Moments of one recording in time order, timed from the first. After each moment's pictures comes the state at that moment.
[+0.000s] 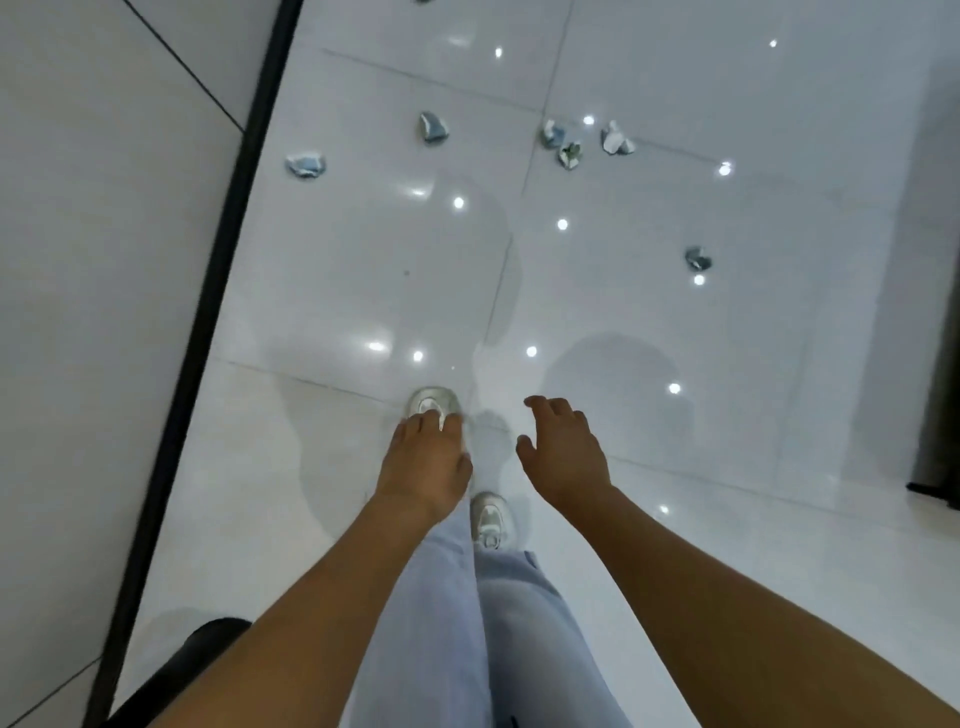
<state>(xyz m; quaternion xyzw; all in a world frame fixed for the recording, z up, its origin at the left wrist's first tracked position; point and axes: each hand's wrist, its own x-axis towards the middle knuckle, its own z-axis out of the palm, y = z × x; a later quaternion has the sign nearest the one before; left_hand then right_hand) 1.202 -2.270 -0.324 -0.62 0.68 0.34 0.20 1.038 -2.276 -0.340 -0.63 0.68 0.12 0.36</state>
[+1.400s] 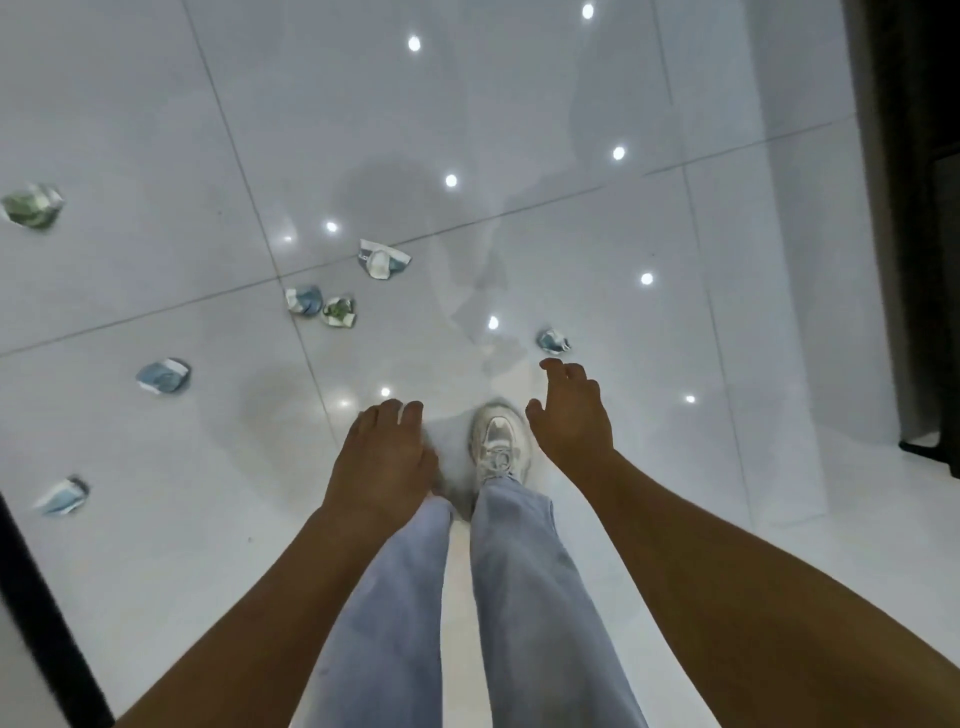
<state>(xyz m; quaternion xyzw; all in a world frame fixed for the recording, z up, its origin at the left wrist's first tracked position) 0.845 -2.733 -0.466 -0.44 0.80 0.30 0.28 0.657 -2.655 -0.522 -0.34 0.84 0.04 0.41</state>
